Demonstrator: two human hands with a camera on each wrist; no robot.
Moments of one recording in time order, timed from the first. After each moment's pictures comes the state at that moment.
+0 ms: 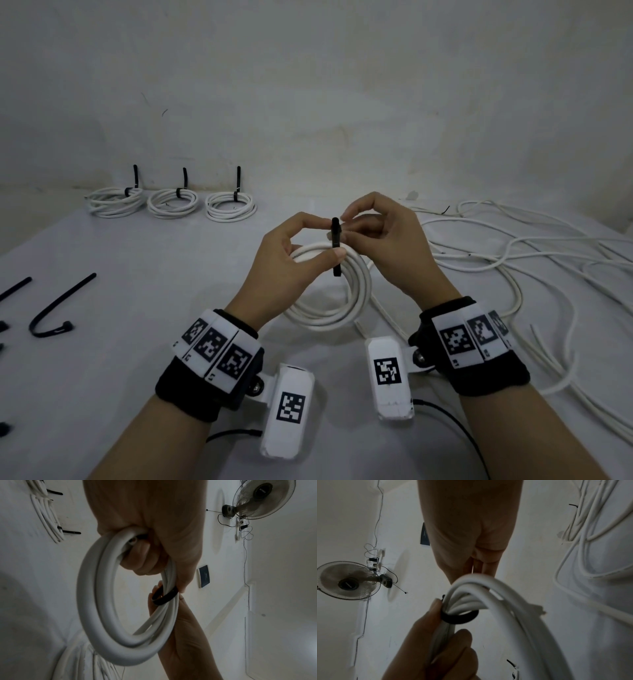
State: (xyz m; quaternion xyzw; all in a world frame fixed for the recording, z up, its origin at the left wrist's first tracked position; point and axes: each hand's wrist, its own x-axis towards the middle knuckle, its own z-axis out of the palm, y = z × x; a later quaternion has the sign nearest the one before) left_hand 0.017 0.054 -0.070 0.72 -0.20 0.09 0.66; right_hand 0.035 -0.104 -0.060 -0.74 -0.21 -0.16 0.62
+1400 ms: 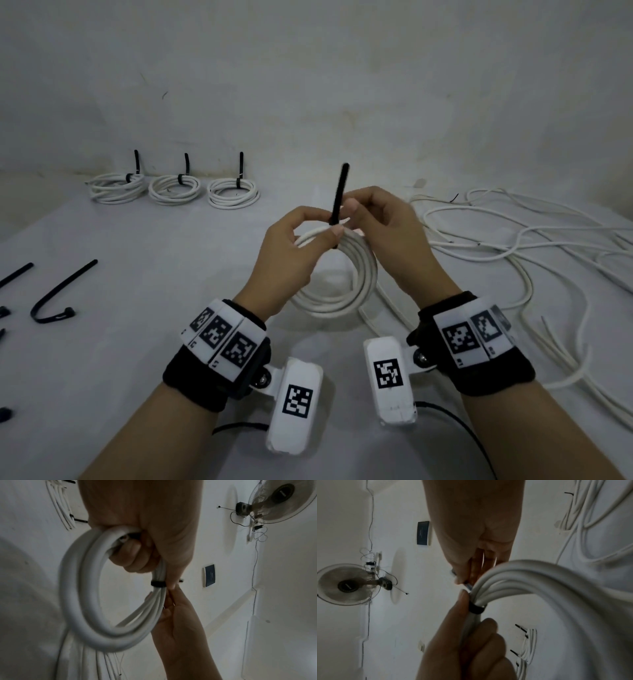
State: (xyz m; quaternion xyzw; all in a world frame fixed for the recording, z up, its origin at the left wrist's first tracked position) left_hand 0.030 0.050 -0.084 0.70 -0.14 0.08 0.69; right_hand 0.042 -0.095 -0.072 -0.76 -0.16 -0.16 0.62
